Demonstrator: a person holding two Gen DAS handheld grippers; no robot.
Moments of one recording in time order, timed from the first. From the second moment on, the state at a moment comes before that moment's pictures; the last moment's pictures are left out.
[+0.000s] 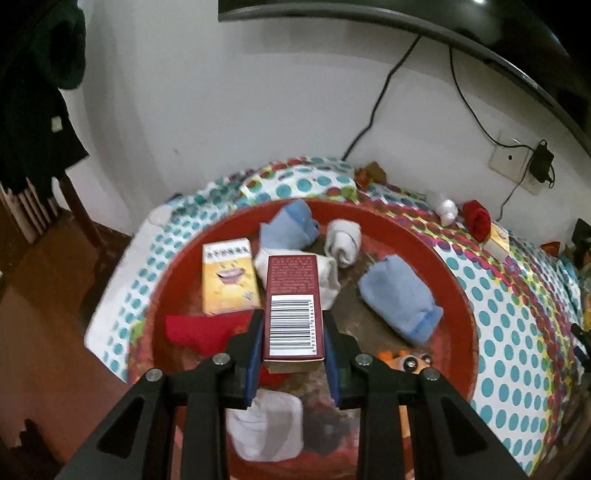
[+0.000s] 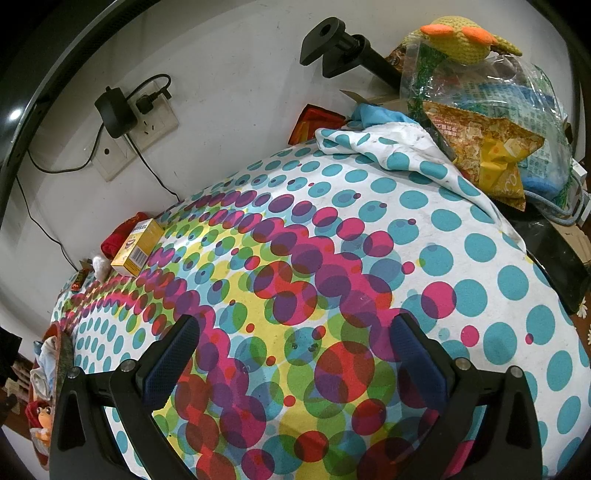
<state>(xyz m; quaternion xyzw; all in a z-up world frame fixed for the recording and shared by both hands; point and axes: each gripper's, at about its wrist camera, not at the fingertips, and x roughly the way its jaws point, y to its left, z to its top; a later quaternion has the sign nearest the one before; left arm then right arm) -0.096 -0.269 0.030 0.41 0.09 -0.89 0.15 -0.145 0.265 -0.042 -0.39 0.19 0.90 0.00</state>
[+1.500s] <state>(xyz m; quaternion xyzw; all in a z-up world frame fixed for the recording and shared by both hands) 0.064 -0.237 -0.016 0.28 0.19 -0.94 0.00 -0.305 0.000 -0.049 -0.43 0.03 0.90 0.06</state>
